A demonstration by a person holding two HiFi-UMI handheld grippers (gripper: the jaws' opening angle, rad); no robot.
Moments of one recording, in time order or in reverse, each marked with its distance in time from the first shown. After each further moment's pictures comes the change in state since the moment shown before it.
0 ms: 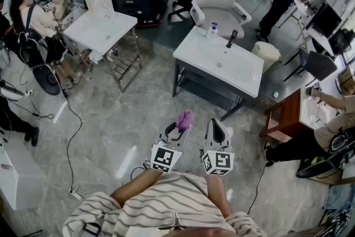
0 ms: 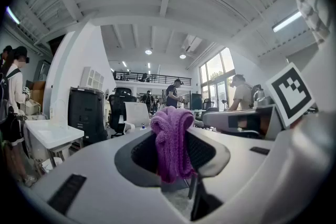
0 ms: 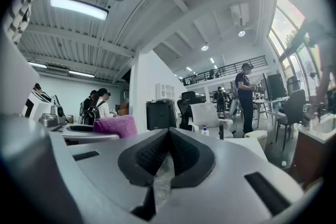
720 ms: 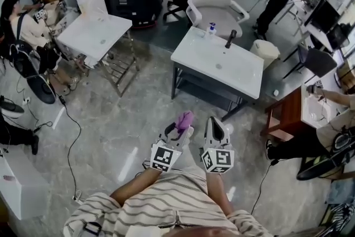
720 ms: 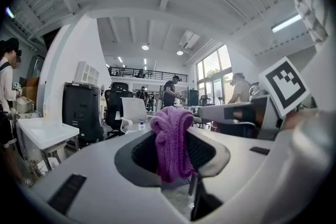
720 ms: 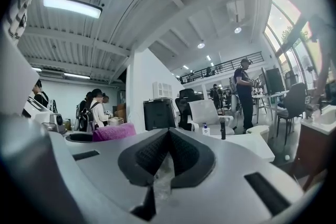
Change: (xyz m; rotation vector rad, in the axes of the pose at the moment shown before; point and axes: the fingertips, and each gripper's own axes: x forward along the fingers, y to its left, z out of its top) left arm 0.034 0.038 -0.025 0.003 0.042 -0.040; right arm 0.055 -0.004 -0.014 0.047 0.010 -0.007
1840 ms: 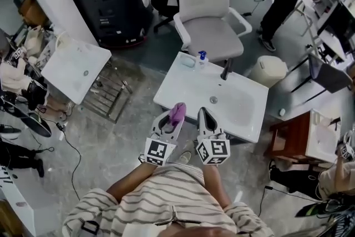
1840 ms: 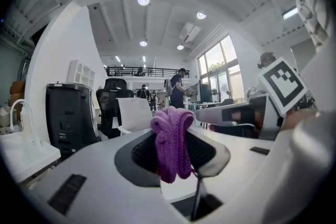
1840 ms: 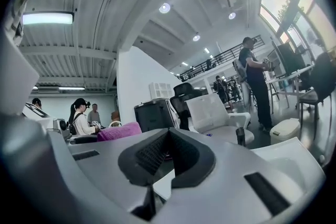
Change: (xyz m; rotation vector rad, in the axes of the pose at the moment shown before) left arm 0.346 0.170 0.045 0.056 0.026 0.020; right arm 0.345 -0.179 0.035 0.121 0.002 0.081
